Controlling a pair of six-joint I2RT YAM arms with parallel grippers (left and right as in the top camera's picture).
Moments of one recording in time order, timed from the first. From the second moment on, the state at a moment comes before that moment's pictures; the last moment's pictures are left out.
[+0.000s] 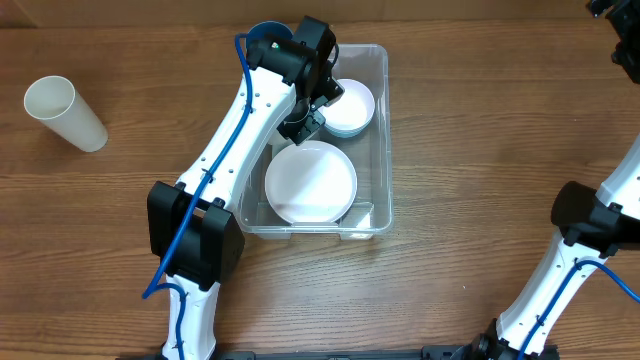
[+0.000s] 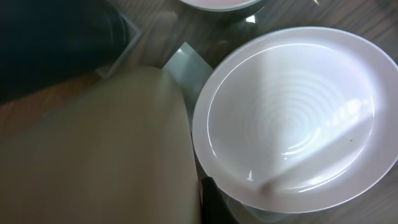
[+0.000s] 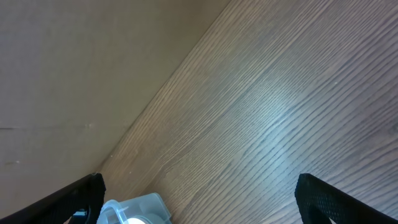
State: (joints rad) left arm -0.45 2.16 2.14 -1.40 -0.11 0.38; right arm -0.40 2.35 3.08 -1.64 -0.25 0.54
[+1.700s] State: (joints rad) left arm 0.21 2.30 2.77 -1.56 -0.28 -0.32; right arm -0.40 2.35 3.08 -1.64 -0.25 0.55
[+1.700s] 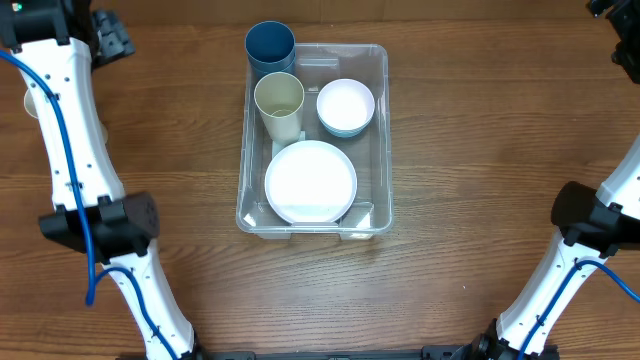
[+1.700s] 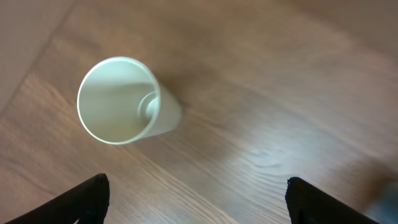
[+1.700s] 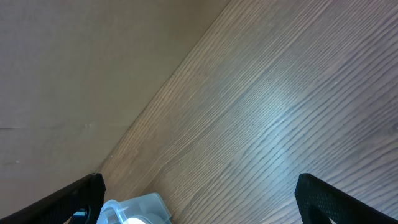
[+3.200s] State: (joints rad) left arm -0.42 2.15 2.90 -1.69 0.10 0.16; right arm -0.40 2.35 3.08 -1.64 -0.25 0.55
